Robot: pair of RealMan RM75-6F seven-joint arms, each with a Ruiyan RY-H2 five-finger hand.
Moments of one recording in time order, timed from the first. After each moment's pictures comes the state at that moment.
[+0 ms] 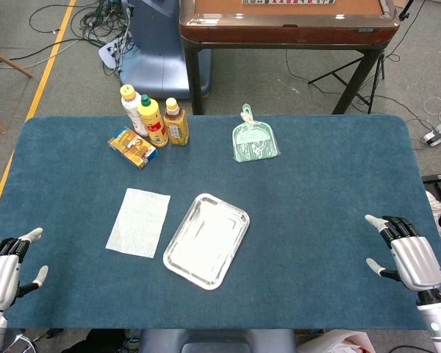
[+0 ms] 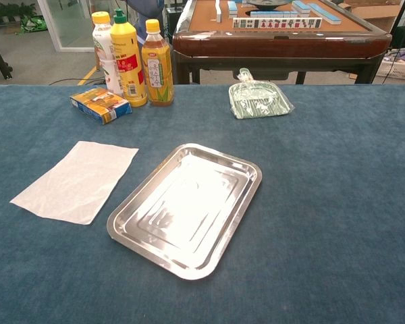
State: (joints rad) left arm -0.06 -1.08 -0.04 -1.84 1.42 1.50 0.17; right arm 0.12 -1.06 0.00 -1.63 -1.59 1.43 0.04
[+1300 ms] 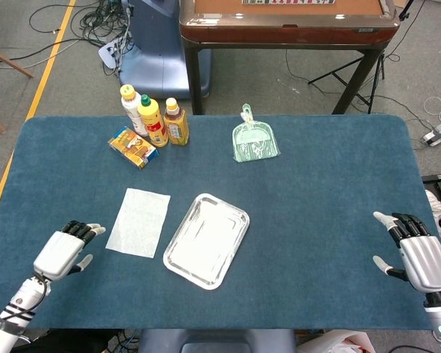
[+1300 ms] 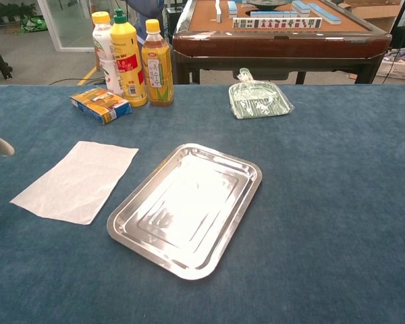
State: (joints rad) left arm -0.33 -1.26 -0.01 -1.38 1.68 1.23 0.09; right arm 0.10 -1.03 0.02 -1.67 -1.59 1.47 0.01
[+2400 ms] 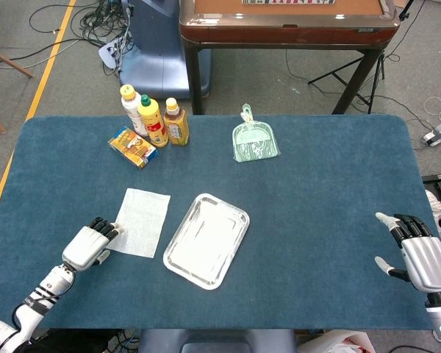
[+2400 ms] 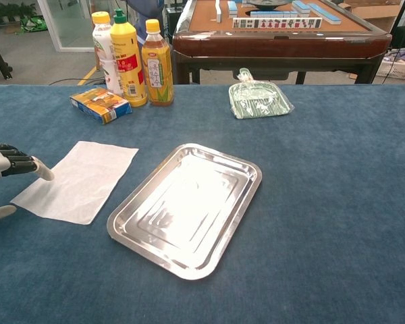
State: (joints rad) left arm -0.44 -1.52 0.05 -0.96 1.72 1.22 -0.01; right arm 0.09 -1.02 0.02 -1.67 -1.57 1.47 0.01
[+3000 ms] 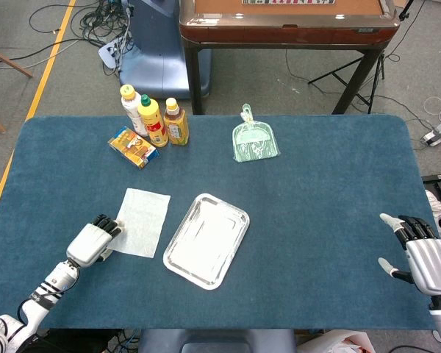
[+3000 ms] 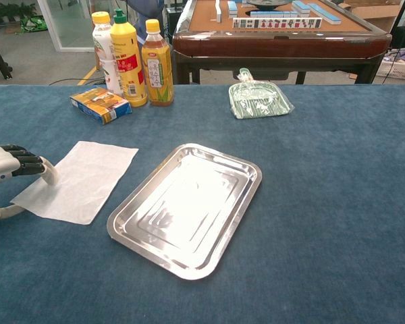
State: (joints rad) left arm -0.46 -1.61 0.07 -0.81 1.72 1.24 -0.08; right arm 0.08 -1.02 0.02 -1.68 -1.57 1.48 0.01
